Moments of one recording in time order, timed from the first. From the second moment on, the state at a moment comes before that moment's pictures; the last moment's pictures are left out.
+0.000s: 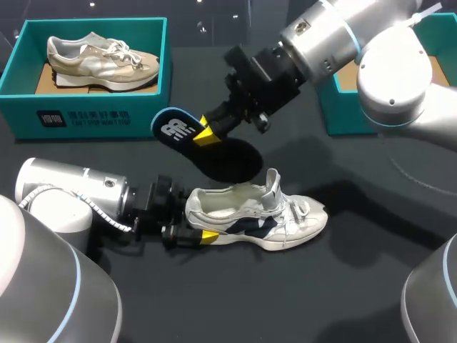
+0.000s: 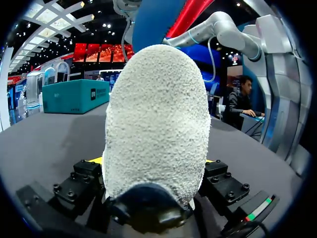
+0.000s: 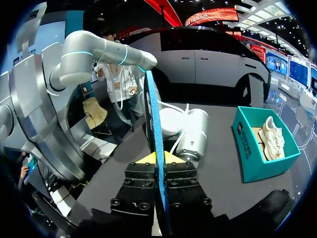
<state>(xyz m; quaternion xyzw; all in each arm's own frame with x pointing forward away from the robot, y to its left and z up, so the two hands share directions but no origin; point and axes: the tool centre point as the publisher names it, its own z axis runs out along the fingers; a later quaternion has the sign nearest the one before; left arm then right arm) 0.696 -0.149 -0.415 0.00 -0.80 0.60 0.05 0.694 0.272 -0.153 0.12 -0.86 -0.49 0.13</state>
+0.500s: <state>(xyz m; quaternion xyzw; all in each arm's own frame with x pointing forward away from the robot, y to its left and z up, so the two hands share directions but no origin) 0.696 -0.149 -0.415 0.00 -0.80 0.60 0.05 0.676 0.247 -0.082 0.06 -0.82 -0.55 0.15</state>
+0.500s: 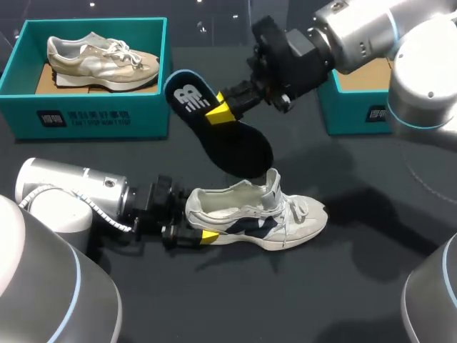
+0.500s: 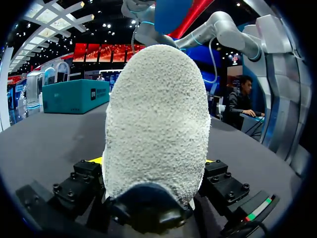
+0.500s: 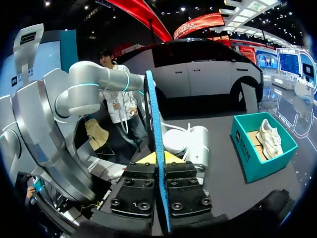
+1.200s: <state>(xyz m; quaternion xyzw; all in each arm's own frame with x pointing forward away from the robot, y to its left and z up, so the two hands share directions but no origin) 0.696 -0.149 -0.415 0.00 -0.80 0.60 0.05 0.657 0.191 -0.072 -0.05 -0.77 -0.61 0.18</state>
